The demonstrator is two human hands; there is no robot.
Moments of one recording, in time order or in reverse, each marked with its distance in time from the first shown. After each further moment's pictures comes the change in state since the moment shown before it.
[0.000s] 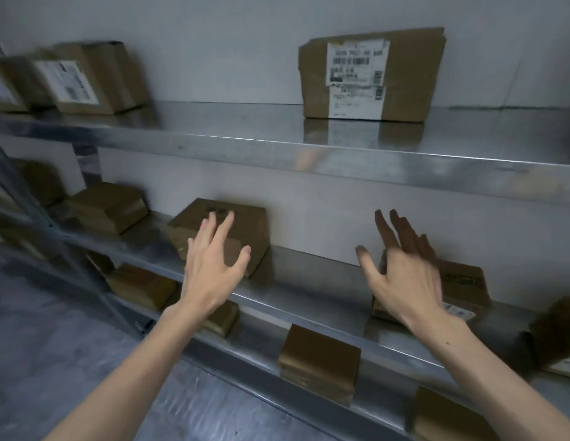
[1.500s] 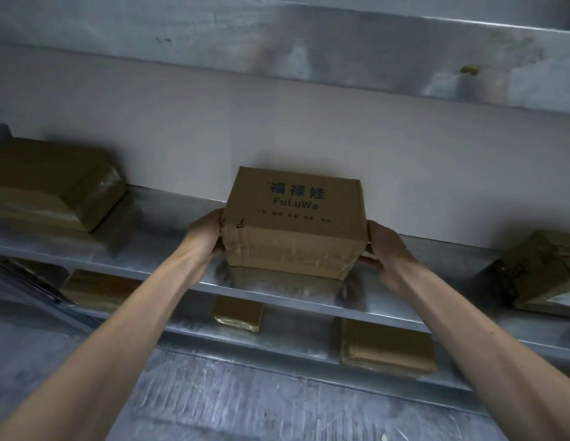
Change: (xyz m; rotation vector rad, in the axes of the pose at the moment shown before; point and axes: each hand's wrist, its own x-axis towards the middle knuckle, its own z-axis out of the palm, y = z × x) left_hand 0.191 -0.273 -0.003 -0.781 -0.492 -0.579; right_hand 0.113 -0.220 0.232 0.943 -0.288 0.906
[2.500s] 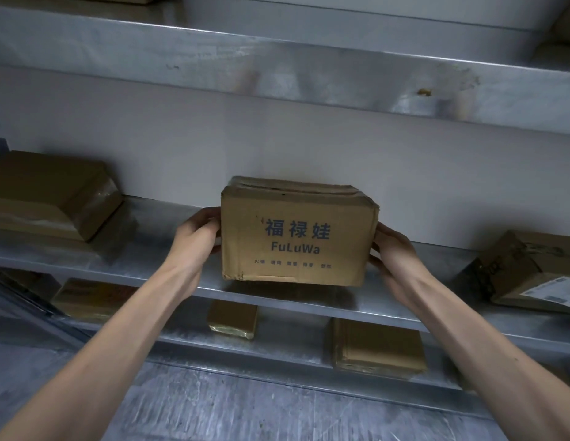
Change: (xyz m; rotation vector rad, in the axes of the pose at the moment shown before) left_hand -0.030 0.008 -0.007 -0.055 0.078 0.184; right_hand -0.042 -0.005 -0.019 0.123 0.082 -0.145
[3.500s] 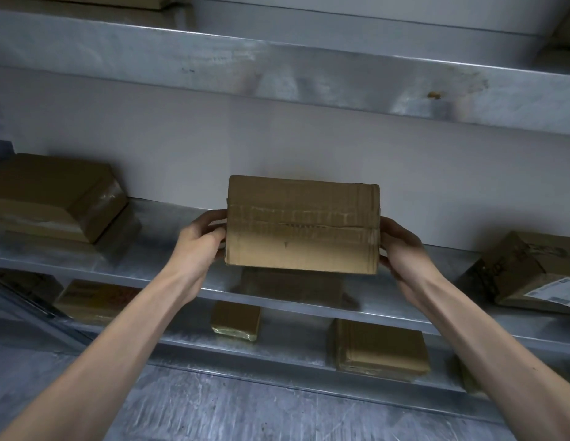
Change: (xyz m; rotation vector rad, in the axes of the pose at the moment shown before) left_hand -0.009 0.002 -0.009 -0.068 -0.096 0.000; right_hand -0.014 -0.007 -0.002 -0.088 -0.011 -0.112
